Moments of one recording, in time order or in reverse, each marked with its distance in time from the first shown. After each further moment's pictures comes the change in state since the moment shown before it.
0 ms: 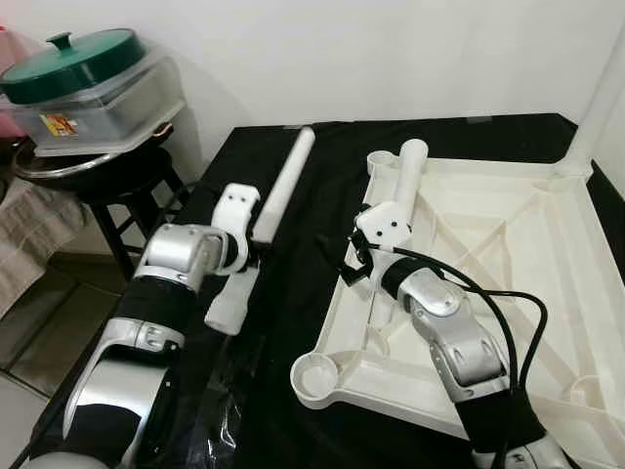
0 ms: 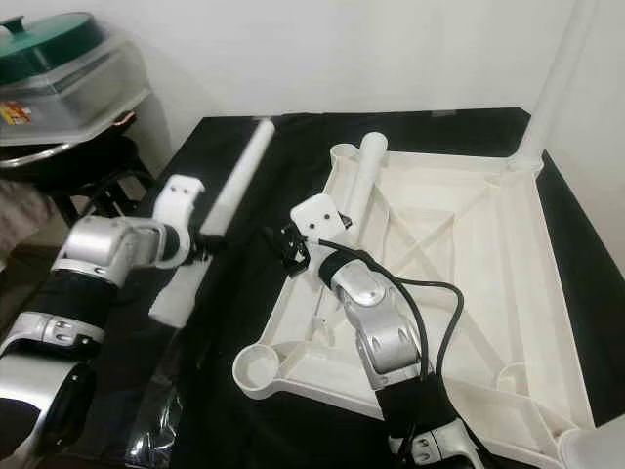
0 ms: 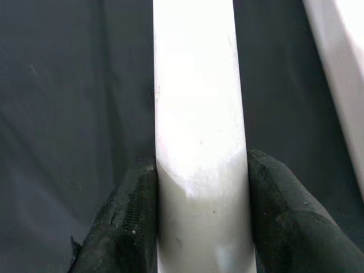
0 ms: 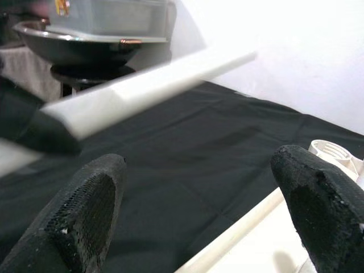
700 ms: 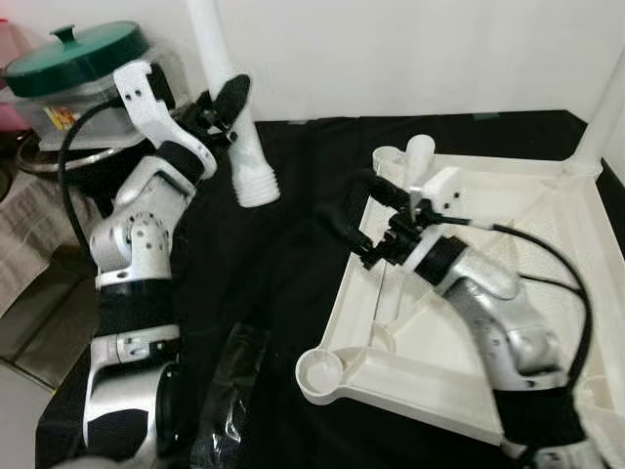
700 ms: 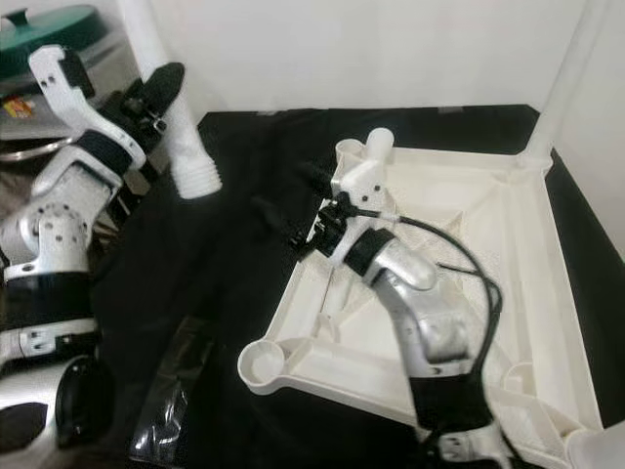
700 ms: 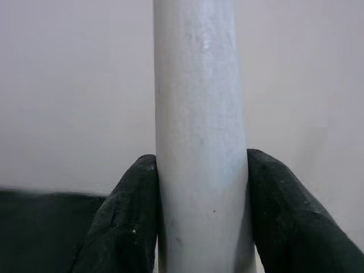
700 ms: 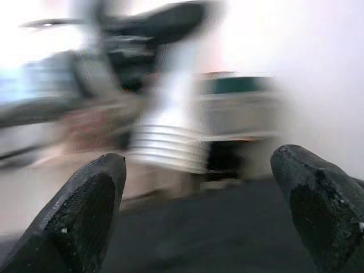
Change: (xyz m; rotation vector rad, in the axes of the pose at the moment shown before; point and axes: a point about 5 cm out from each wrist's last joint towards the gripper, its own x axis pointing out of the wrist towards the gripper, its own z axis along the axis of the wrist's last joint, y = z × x) left arm -0.081 -0.002 0.061 -0.304 -0.987 -0.482; right arm -0.043 -0.024 0.054 0.184 -0.338 0.528
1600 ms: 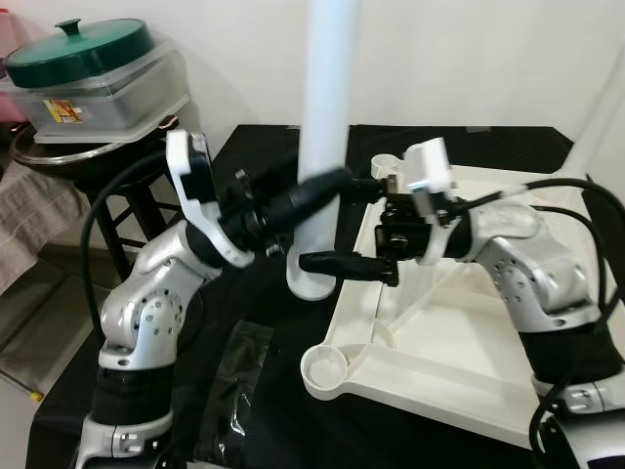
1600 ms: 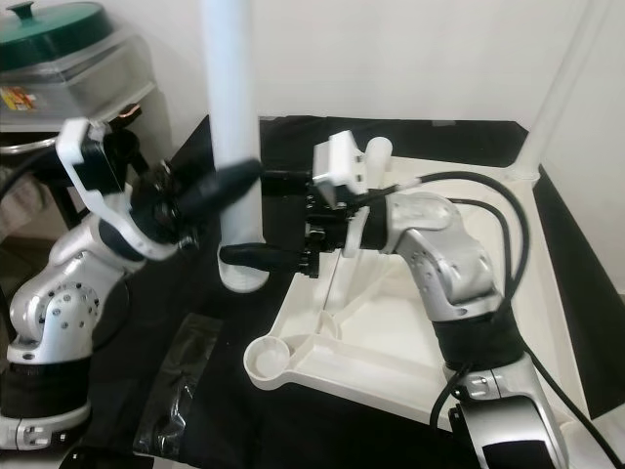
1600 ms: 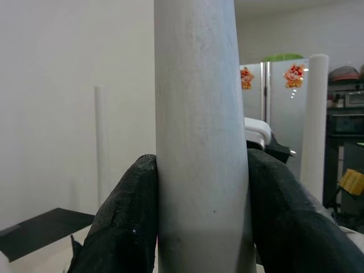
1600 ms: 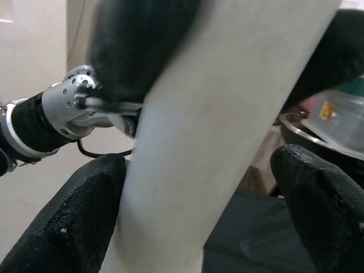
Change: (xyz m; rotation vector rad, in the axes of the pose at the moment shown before) left arm -0.038 -0.075 -0.031 0.018 0.107 -0.699; right arm 0.030 -0.006 0.027 -0.081 0.127 0.470
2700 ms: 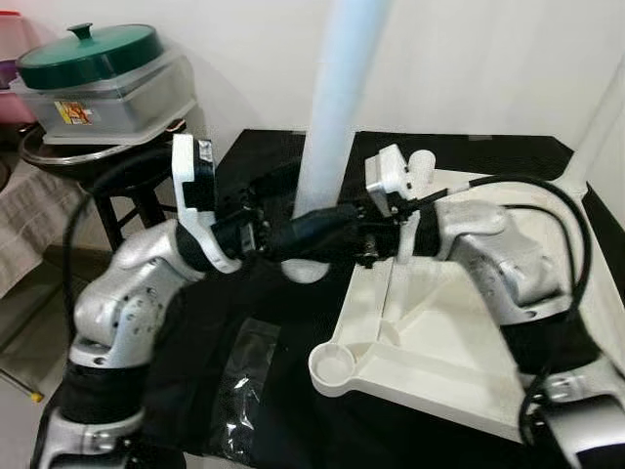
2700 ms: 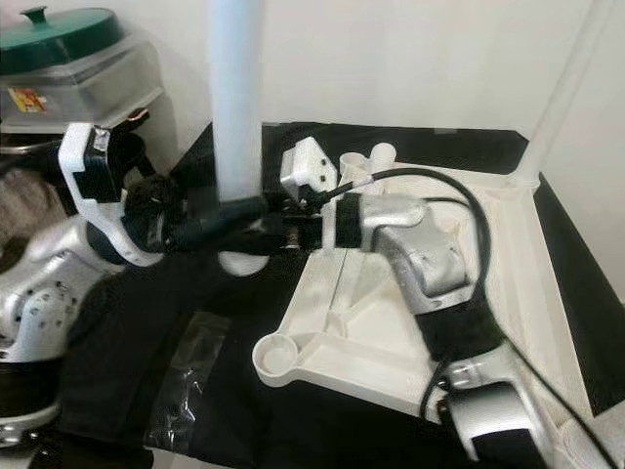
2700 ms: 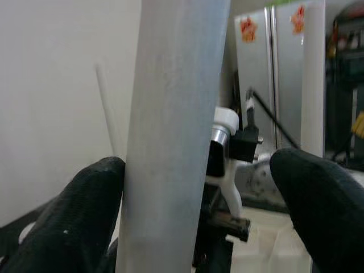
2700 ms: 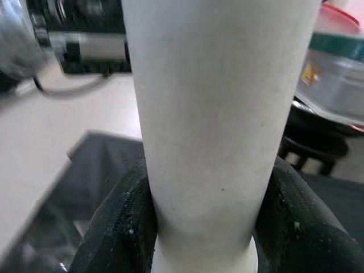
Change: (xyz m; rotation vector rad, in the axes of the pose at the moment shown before) left arm -0.009 0.005 0.015 0.109 0.189 -0.031; right arm 0.003 -0.012 -0.015 -0.005 0.167 -0.114
